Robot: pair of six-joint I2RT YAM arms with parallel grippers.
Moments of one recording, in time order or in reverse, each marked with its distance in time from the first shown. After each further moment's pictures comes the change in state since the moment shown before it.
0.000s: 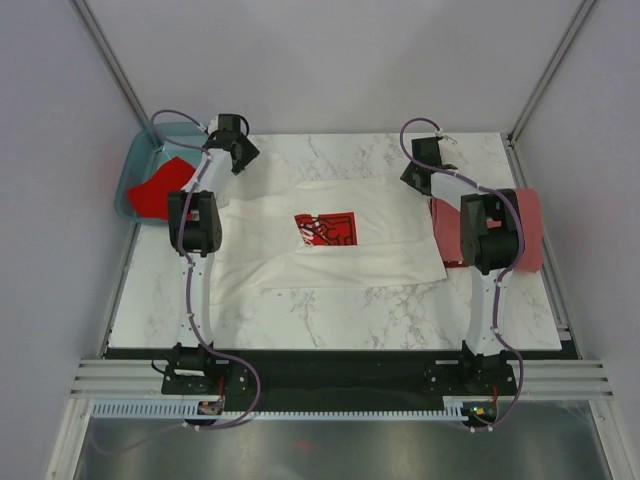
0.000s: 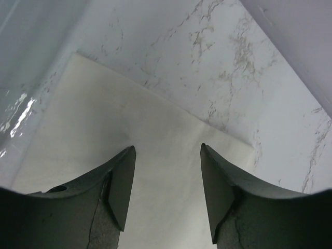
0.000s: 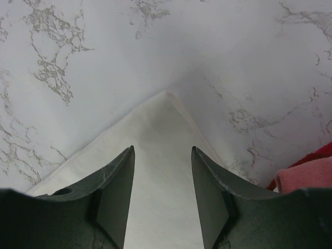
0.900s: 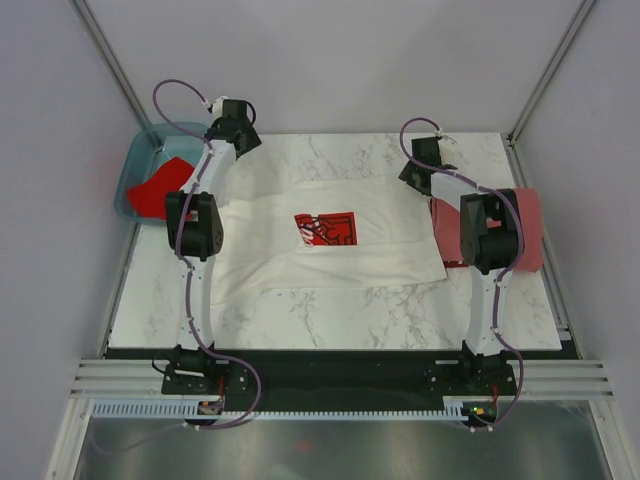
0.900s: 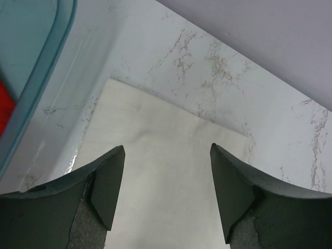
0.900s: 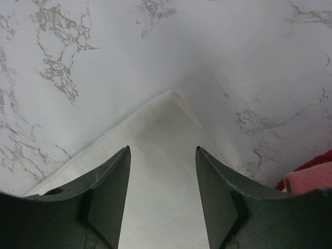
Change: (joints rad) left arm -0.045 -0.089 0.035 -0.038 -0.179 0.226; right arm 0.000 0.002 0.000 0.009 -0.013 0.002
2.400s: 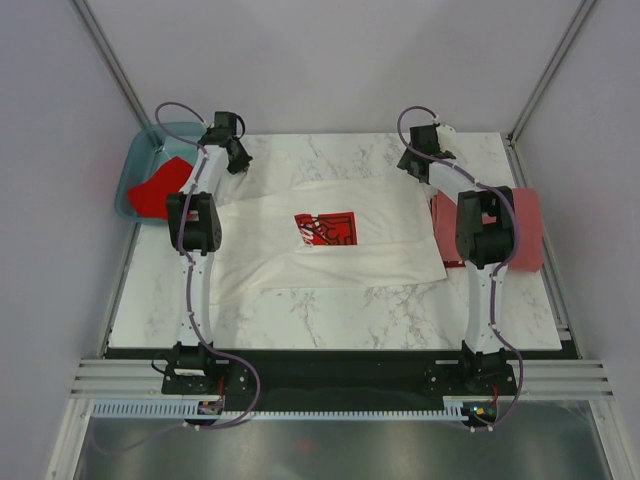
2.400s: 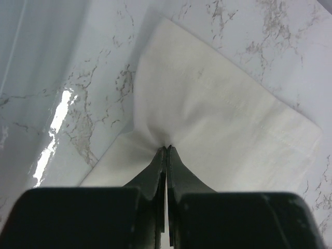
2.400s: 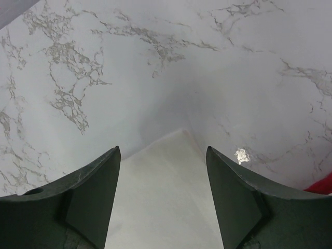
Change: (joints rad) left arm 0.069 0.171 0.147 -0.169 0.238 -0.022; right arm 0.000 0.069 0.174 -0.087 0.053 -0.079
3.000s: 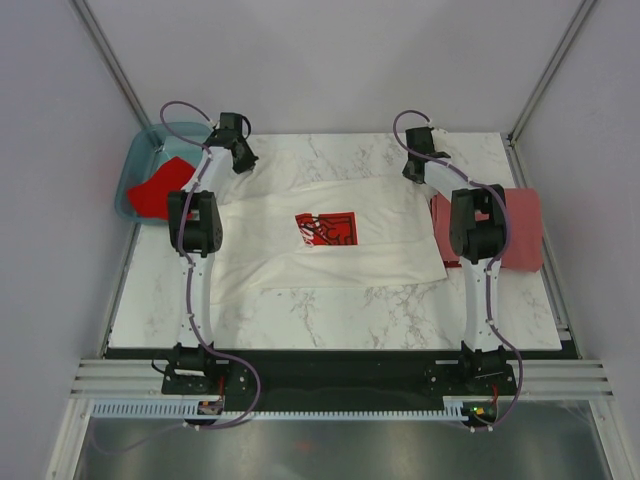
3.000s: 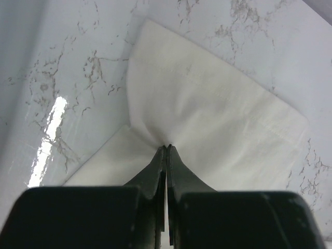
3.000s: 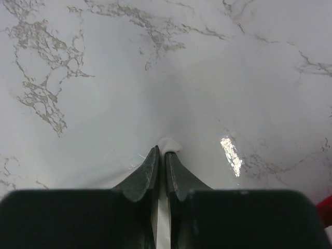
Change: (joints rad) left arm -0.027 -0.065 -0.125 0.113 0.012 0.001; right arm 0.000 0.110 0.118 -0.085 0.003 -0.035
